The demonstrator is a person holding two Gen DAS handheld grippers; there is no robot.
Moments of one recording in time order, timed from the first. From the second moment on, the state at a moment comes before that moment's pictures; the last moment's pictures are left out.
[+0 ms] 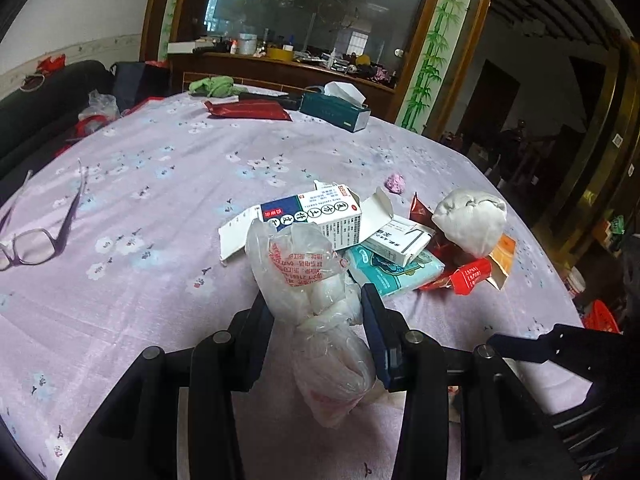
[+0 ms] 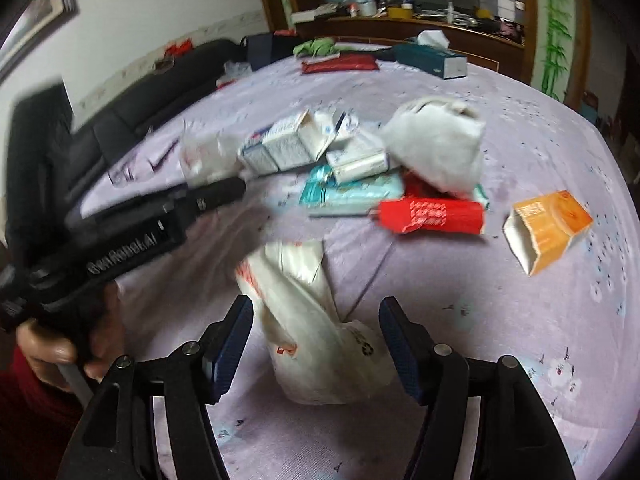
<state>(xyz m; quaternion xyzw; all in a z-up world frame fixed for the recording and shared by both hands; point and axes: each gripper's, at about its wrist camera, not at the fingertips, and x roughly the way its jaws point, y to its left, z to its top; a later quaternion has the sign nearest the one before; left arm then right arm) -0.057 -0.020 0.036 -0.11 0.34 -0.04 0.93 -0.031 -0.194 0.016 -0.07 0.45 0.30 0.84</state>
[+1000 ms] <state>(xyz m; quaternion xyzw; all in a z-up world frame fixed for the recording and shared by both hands) -0.061 -0.019 0.038 -0.11 0.33 -0.03 0.94 -0.074 -0.213 0.024 0.00 0.42 0.24 0.88</state>
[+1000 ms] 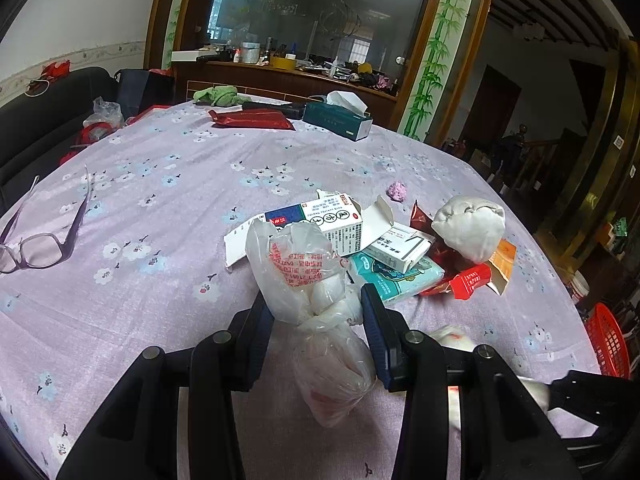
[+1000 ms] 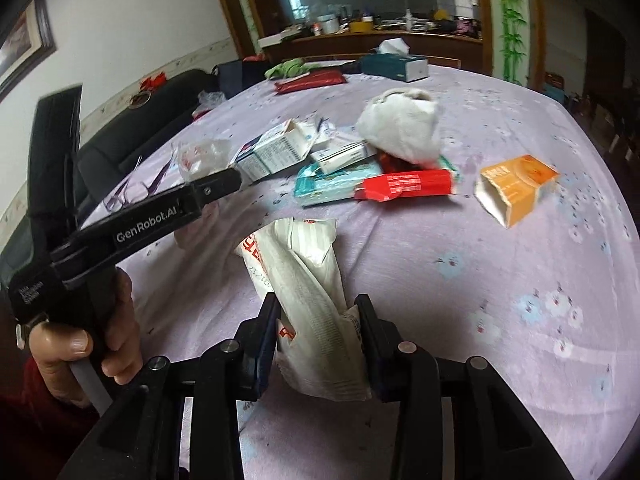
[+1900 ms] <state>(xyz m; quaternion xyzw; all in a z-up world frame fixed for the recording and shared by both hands) -0.079 -0.036 0.052 -0.07 0.31 -0.01 0.95 -0.099 -0.259 0.048 0.07 0.39 0.20 0.90</state>
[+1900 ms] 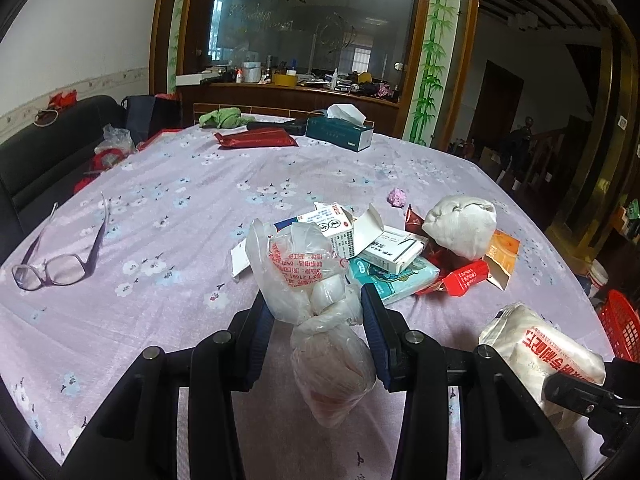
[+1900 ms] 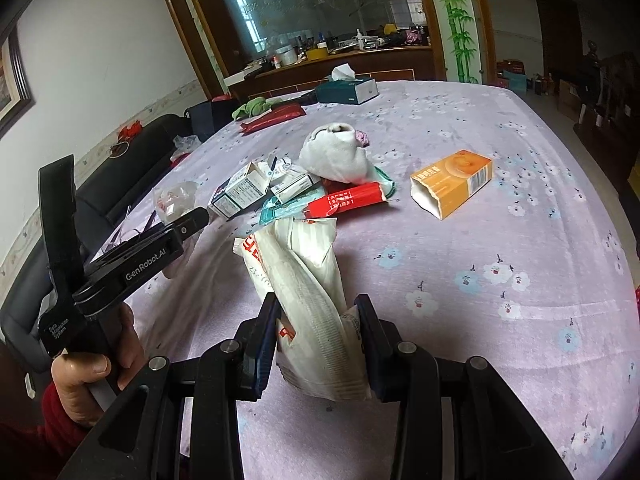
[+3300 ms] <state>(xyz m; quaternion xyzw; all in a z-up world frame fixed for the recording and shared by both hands) -0.104 -0.106 0.070 0.03 0.28 -0.02 0.96 -0.118 -0.311 0.058 0.12 0.36 0.17 0.91</state>
